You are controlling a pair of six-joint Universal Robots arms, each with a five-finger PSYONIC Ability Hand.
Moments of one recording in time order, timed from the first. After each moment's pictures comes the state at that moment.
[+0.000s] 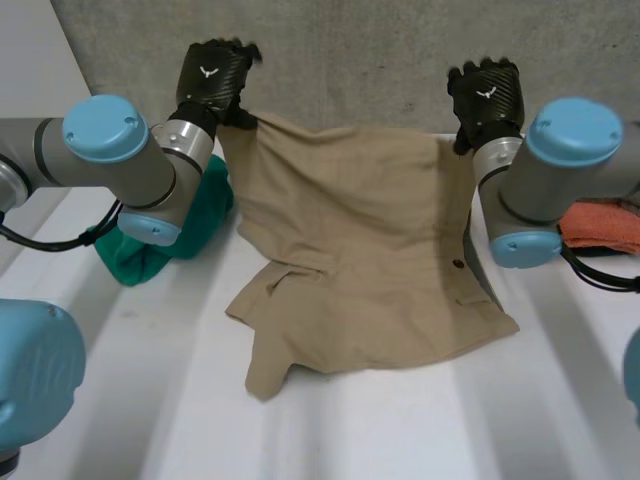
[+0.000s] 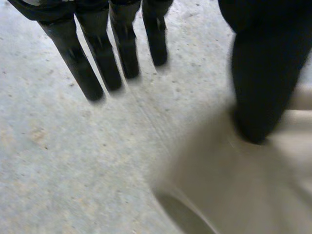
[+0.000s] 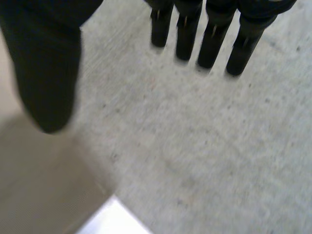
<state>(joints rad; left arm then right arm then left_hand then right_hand) 4.34 -2.57 -0.53 3.47 -1.39 3.28 1.96 -0.69 0.78 -0.33 1.63 2.72 0.48 0.56 0.57 0.56 0.37 0.30 0.32 0.37 0.38 0.17</state>
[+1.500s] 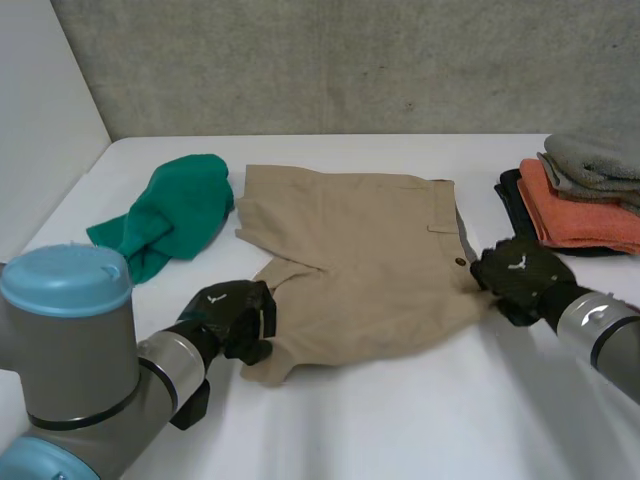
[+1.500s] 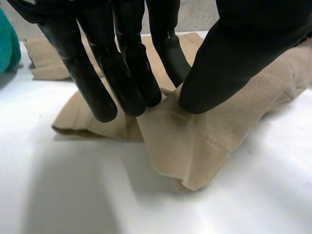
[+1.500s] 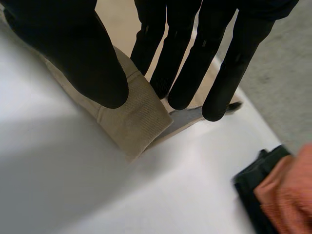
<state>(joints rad) 4.17 -1.88 -1.77 3.18 -1.52 2.97 1.63 -1.24 1.84 -0.21 1.05 2.37 1.15 1.19 1.19 1.19 1.00 1.03 1.17 1.18 1.19 0.95</state>
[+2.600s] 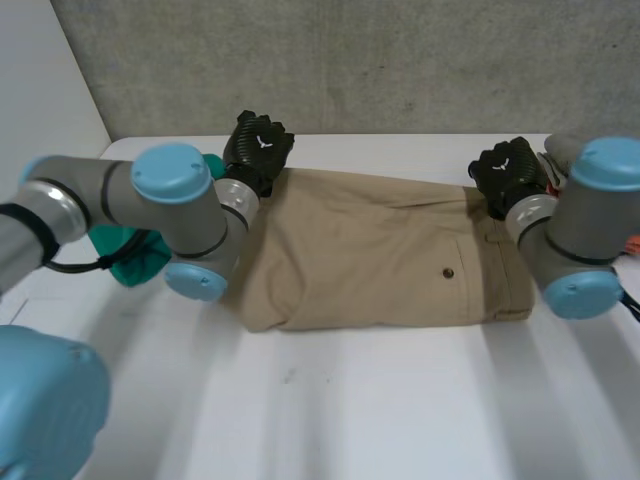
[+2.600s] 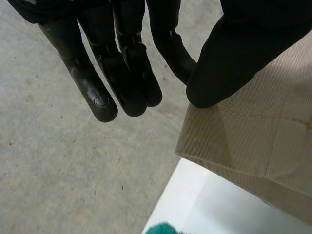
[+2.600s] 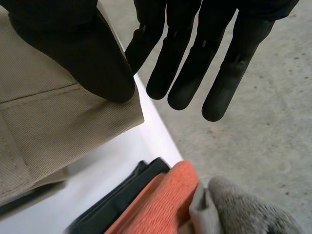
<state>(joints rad) 4.20 -2.58 -0.71 3.42 -1.52 3.83 1.85 -0.80 1.12 -0.26 1.50 2.38 1.15 1.20 1.19 1.20 1.01 1.06 1.18 1.19 1.20 1.01</state>
